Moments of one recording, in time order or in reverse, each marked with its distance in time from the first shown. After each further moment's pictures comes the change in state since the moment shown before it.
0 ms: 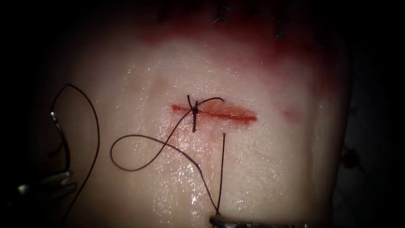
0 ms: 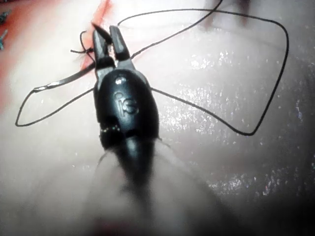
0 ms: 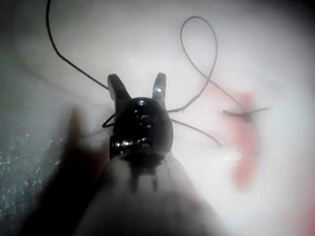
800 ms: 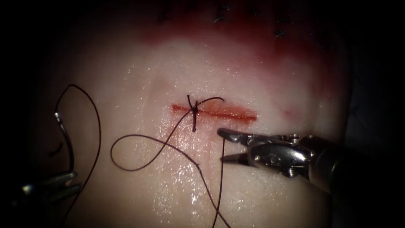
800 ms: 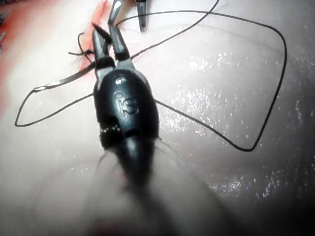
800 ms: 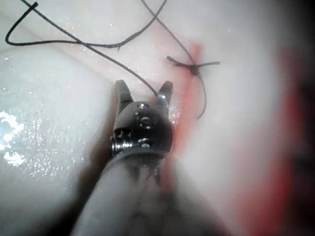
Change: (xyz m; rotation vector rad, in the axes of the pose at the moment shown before) right arm -0.013 0.008 0.007 0.001 -0.079 -0.193; left arm 0.000 0.000 0.000 0.003 -0.002 0.004
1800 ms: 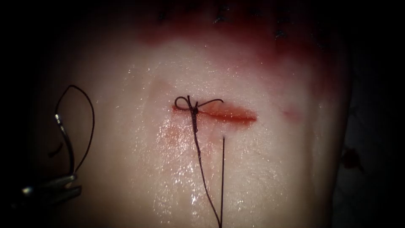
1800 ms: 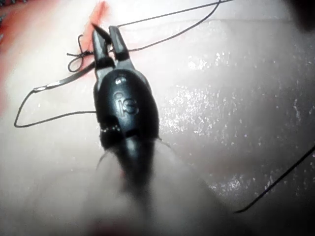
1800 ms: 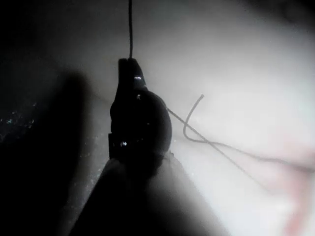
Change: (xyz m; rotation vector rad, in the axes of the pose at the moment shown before) right arm 0.019 -0.018 -0.008 0.381 0.209 -0.024; left arm 0.000 0.000 0.000 0.004 -0.002 0.009
